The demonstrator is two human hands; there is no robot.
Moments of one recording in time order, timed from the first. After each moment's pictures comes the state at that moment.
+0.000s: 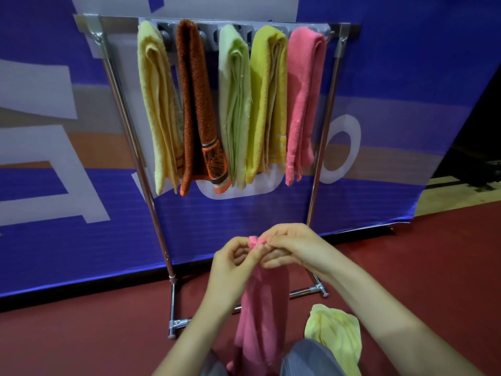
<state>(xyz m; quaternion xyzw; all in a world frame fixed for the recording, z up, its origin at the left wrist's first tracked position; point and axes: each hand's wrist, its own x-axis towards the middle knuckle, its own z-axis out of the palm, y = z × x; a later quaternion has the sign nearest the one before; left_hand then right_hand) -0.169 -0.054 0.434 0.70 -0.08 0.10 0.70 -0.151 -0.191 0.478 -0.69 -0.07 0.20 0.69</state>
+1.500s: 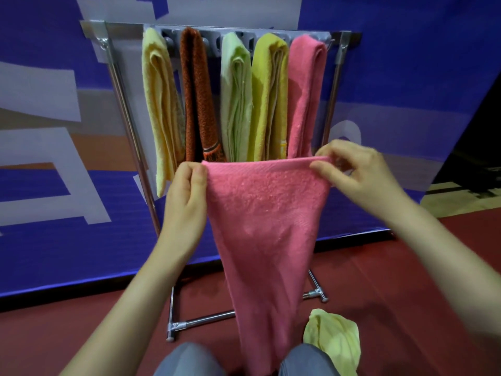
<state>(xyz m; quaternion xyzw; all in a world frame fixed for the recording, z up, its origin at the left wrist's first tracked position) -0.148 -0.014 0.532 0.76 -0.08 0.31 0.56 -0.125 -0.254 0.565 -0.86 -0.25 -0.32 0.30</state>
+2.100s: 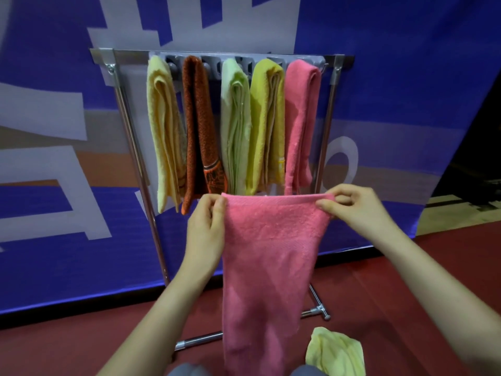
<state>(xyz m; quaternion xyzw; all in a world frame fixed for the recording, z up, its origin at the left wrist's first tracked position) -0.133 -0.032 0.508 0.78 -0.05 0.28 0.56 -0.115 -0.273 0.532 -0.82 -0.12 -0.17 0.54</state>
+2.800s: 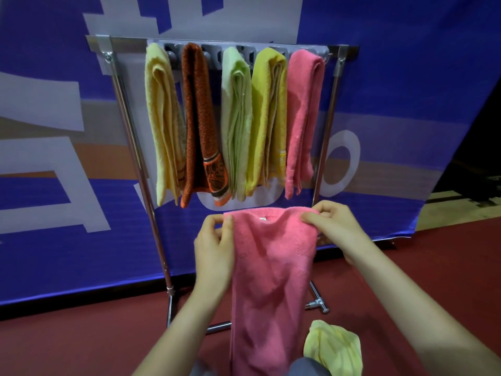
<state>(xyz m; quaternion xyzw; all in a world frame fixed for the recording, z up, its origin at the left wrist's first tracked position) -0.150 -0.050 0.483 0.76 0.05 0.22 0.61 -0.124 -0.233 0.510 -0.78 0.03 -0.05 0.62</state>
